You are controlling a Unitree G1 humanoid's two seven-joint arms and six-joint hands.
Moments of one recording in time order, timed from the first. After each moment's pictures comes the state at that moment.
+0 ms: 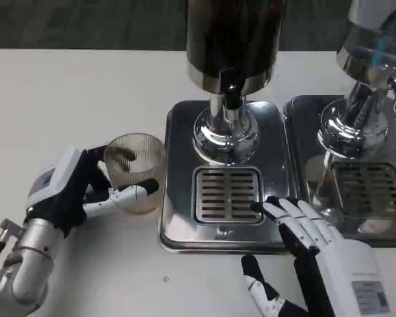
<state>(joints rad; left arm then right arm) -0.48 0.45 -0.25 1.21 0.48 -0.74 0.38 0.54 -0.25 0.40 -0.29 -0.95 -0.16 -0.52</state>
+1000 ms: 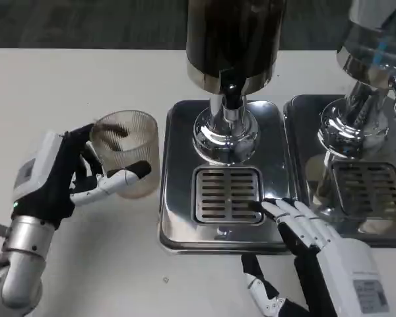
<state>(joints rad) -0.43 0.46 -0.18 1.12 0.48 -0.89 0.47 0.53 -0.25 0.39 -0.28 -0.91 -0.20 -0.51</state>
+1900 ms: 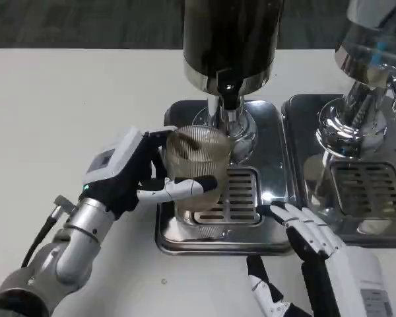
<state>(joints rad) -0.57 0.35 -0.32 1.19 0.56 -0.82 0.38 0.58 -0.21 0.39 -0.28 -0.91 -0.21 -0.54</state>
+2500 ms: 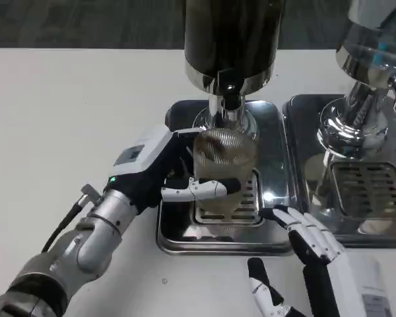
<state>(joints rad) -0.64 0.30 -0.38 1.23 0.60 -0.78 0.35 0.61 -0.17 0.40 -0.28 -0.92 -0.21 -0.55</state>
